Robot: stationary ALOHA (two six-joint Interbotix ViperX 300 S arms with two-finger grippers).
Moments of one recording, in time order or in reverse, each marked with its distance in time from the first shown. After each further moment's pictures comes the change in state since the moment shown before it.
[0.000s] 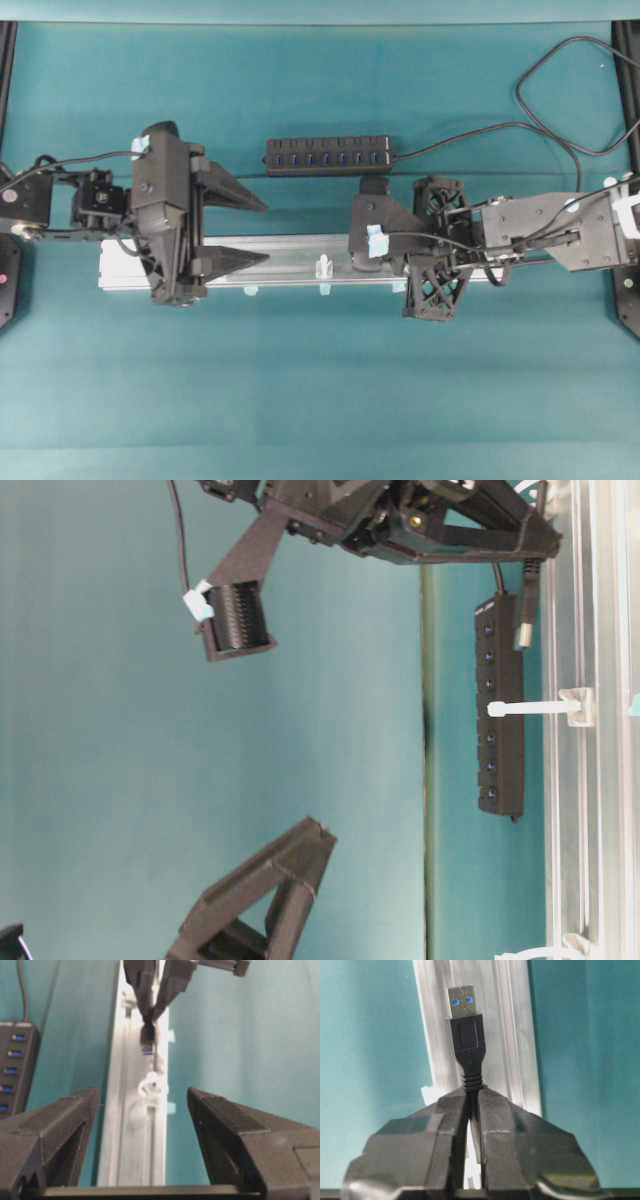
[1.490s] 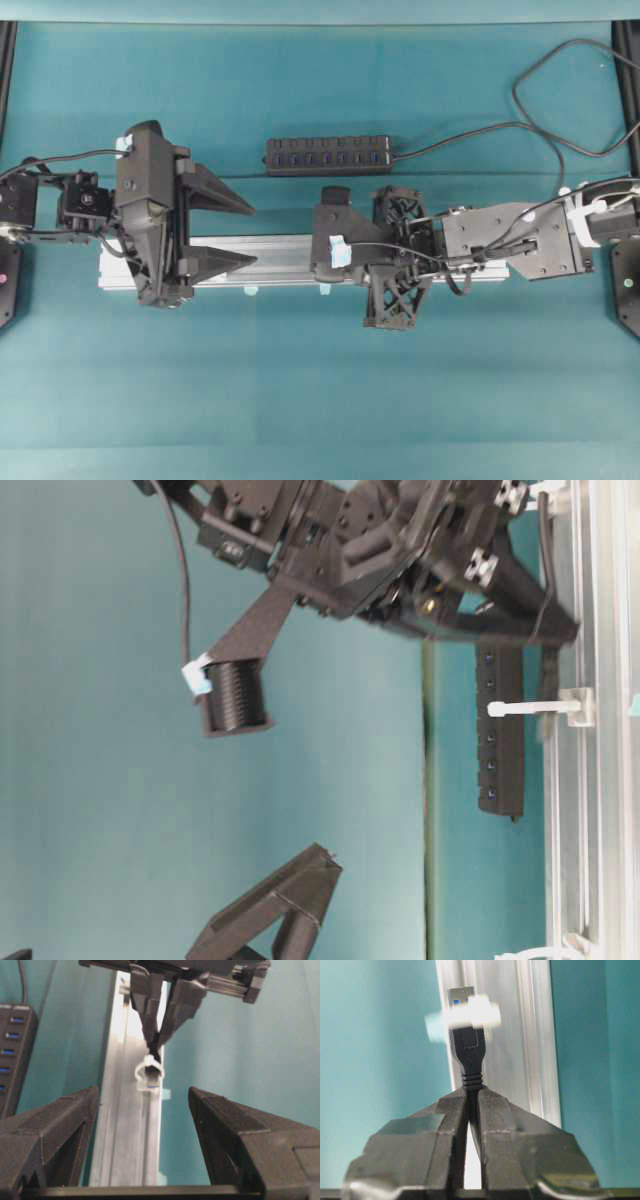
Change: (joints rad) left arm -0.002 -0.037 0.044 -0.002 0.000 -0.040; right arm 0.021 0.103 -0.114 0.003 -0.094 0.000
